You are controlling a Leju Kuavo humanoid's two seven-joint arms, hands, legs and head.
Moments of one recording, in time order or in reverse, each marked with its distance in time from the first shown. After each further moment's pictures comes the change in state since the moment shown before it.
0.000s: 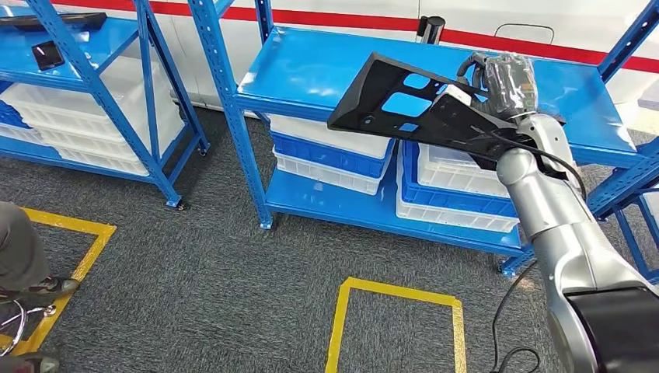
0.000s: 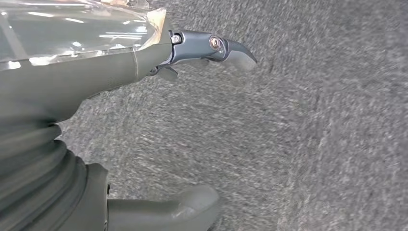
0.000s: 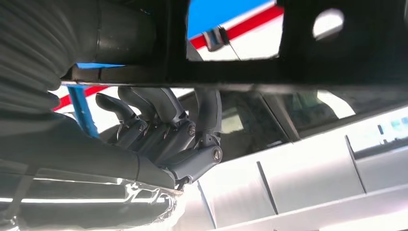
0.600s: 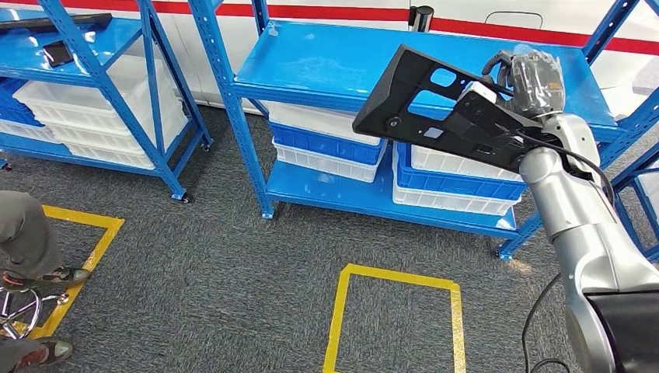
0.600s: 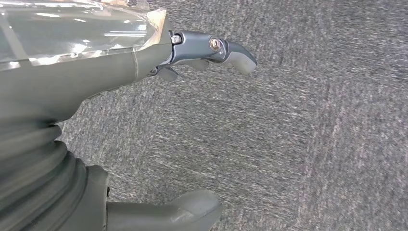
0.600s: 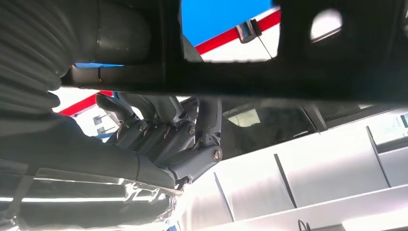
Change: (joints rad) left arm -0.001 0.003 0.000 0.000 -0.029 -0.018 -0.014; right arm 0.000 -0.059 -0.031 -0.001 -0.005 0.005 -0.013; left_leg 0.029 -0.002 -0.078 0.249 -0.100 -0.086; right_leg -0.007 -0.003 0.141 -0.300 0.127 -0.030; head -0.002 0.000
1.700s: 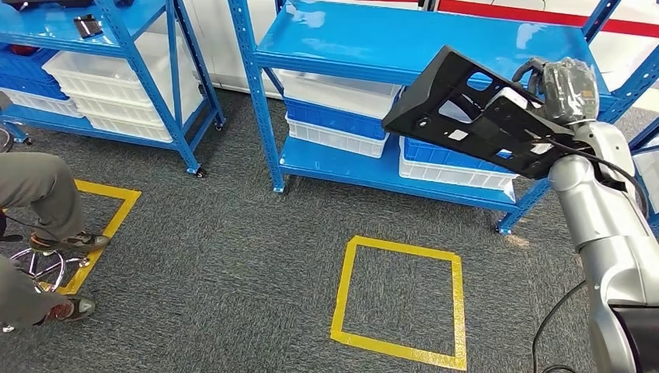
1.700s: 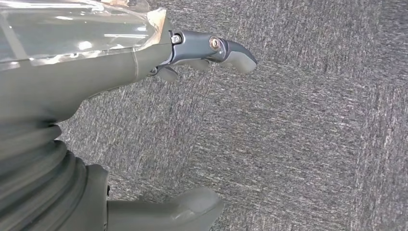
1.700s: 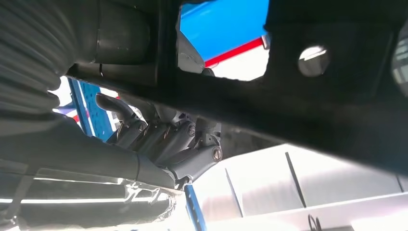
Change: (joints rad) left arm -0.011 0.001 0.000 0.000 -0.033 -0.002 0.005; right arm 0.041 -0.092 -0.036 -0.053 -0.001 0.030 0.006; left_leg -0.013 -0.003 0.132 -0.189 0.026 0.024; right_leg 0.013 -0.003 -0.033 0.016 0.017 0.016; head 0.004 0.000
